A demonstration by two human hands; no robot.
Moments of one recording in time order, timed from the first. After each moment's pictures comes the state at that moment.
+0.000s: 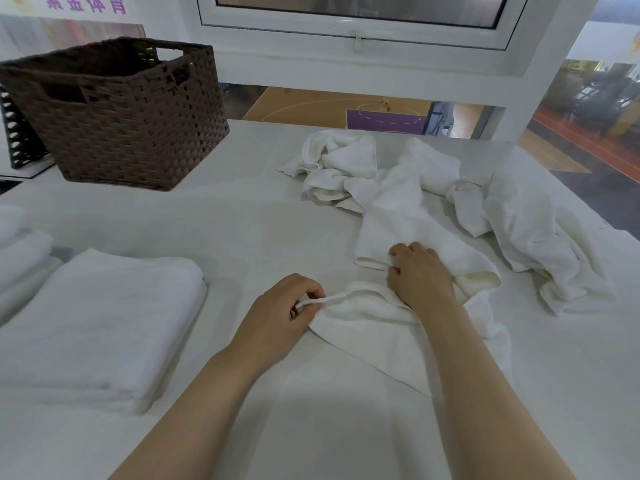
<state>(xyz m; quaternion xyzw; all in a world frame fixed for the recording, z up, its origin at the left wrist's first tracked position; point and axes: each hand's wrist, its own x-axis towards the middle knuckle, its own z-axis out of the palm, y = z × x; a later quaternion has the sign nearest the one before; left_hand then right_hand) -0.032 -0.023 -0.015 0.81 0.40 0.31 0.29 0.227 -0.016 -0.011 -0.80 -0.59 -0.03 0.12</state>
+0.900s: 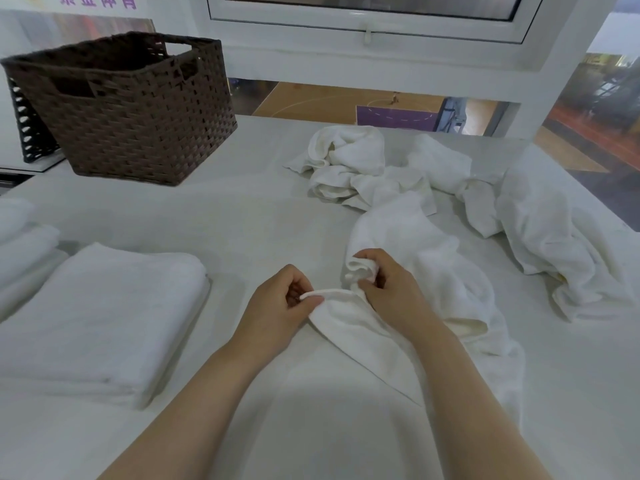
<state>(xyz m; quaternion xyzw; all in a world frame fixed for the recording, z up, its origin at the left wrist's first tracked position) -0.027 -0.020 -0.014 0.71 0.46 0.37 0.39 0.177 -0.044 -0.005 -0.66 -0.59 0.26 0.40</state>
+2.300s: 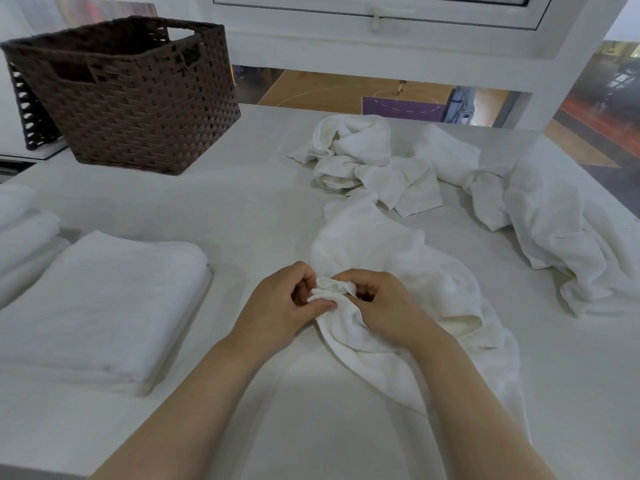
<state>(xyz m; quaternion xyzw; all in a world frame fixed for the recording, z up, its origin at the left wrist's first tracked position) -0.031 -0.020 -0.018 0.77 0.43 0.34 0.32 0.156 -0.063 0.001 -0.55 -0.62 0.40 0.38</state>
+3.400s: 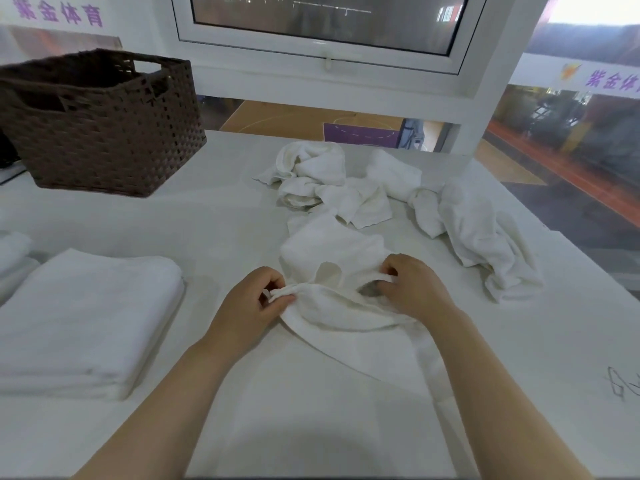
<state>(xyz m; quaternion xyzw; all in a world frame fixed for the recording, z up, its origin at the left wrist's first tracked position) -0.036 -0.024 -0.019 0.77 0.40 0.36 0.33 0.240 -0.085 0.030 -0.78 -0.59 0.07 0.16</state>
